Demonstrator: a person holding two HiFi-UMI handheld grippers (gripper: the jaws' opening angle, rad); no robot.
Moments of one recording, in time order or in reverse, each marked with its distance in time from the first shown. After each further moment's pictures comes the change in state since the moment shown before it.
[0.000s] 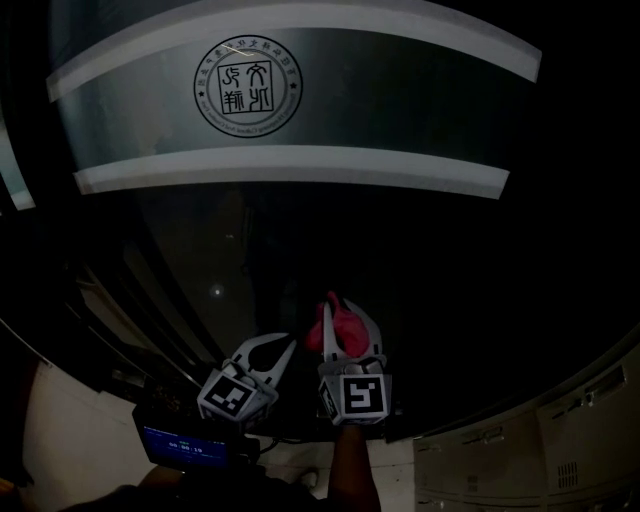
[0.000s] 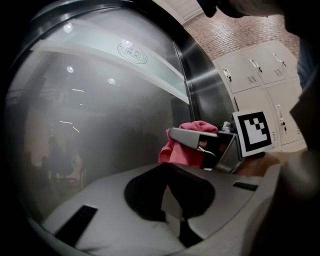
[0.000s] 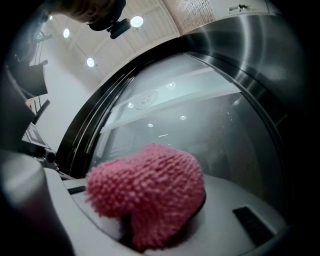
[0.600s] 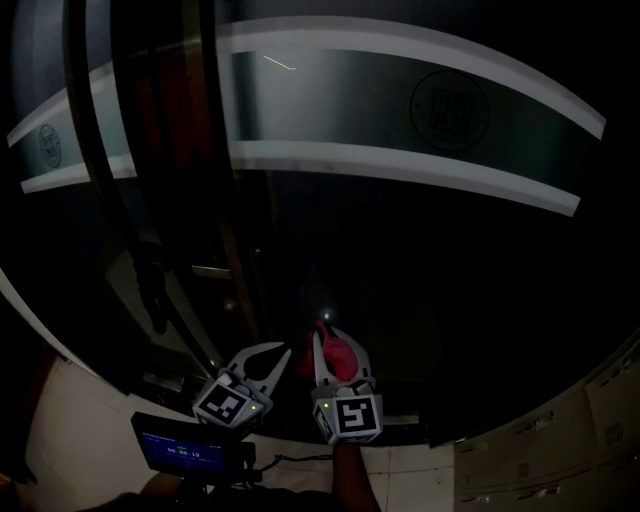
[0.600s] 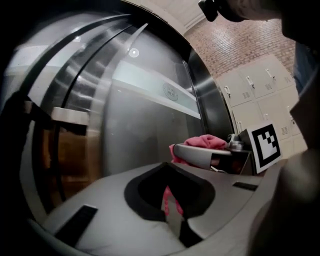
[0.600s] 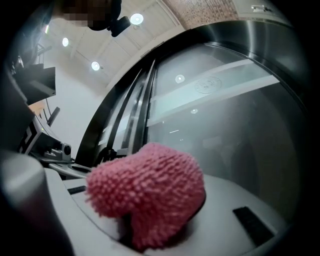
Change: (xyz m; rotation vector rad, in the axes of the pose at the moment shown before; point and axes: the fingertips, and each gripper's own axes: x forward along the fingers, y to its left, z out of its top) left arm -0.242 0.145 -0.020 0.008 -0.039 0.077; right arm 0.025 0.299 -0.028 0.091 0.072 0.144
